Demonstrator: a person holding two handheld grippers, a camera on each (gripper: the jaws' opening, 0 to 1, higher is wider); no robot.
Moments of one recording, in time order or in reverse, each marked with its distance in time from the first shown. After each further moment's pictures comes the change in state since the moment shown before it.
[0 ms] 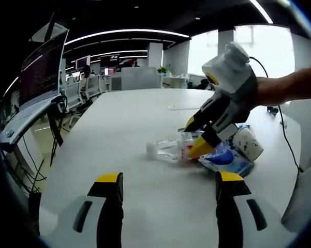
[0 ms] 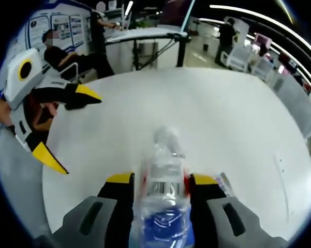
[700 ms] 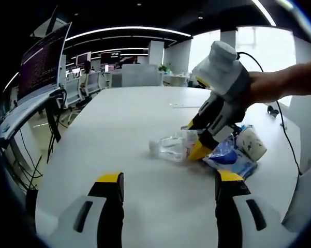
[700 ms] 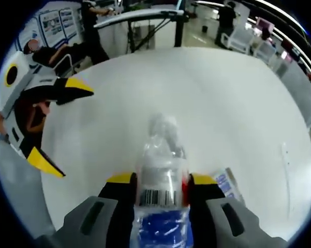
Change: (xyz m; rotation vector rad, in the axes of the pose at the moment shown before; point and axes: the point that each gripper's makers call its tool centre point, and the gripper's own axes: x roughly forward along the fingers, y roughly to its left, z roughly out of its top) left arm 0.010 0.005 -0.003 -0.024 0.015 -0.015; right arm 0.019 -0.006 -0.013 0.043 0.167 0.016
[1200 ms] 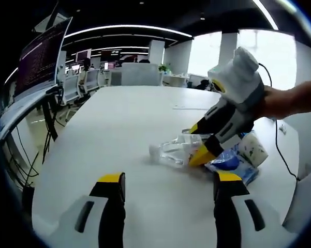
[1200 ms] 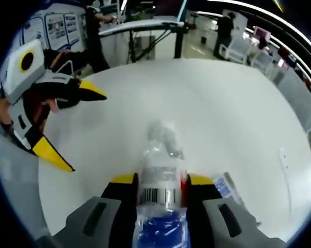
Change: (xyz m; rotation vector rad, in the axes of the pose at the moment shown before) left arm 0.013 0.008 0.008 -0.039 0.000 -0.021; right arm -0.006 0.003 0.006 -0.010 -0.152 -0.019
